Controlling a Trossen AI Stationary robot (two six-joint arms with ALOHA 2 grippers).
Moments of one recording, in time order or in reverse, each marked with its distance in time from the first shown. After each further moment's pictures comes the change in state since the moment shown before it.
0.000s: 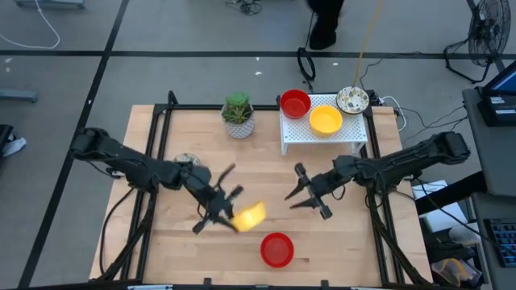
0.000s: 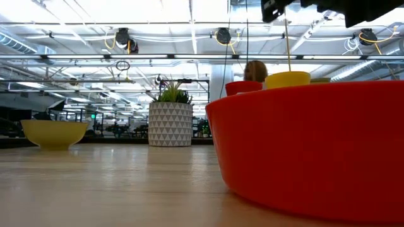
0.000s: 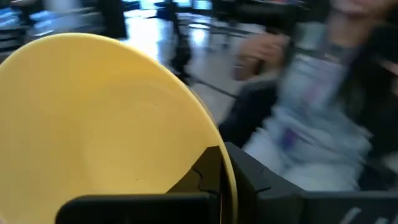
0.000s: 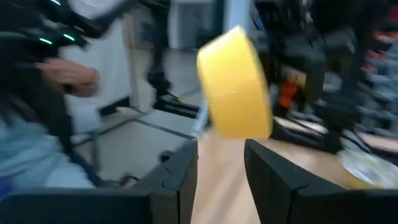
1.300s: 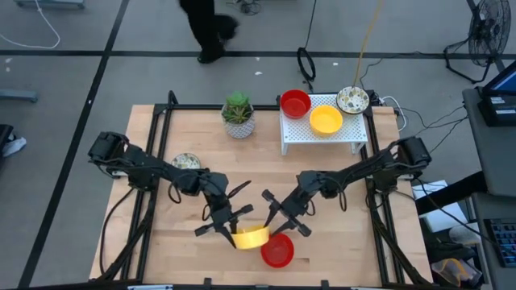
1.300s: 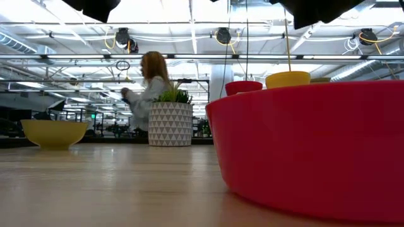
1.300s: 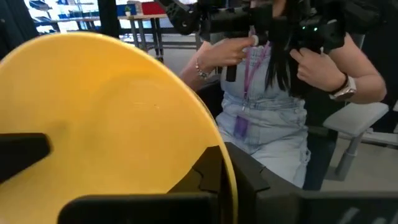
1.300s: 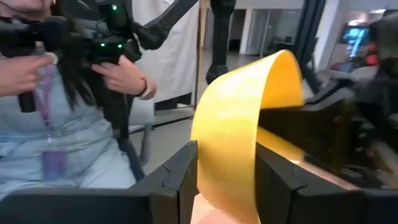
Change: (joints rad) left arm 0.027 0.224 0.000 0.233 0.356 0.177; right arm 0.055 0.479 0.310 0.180 -0.274 -0.079
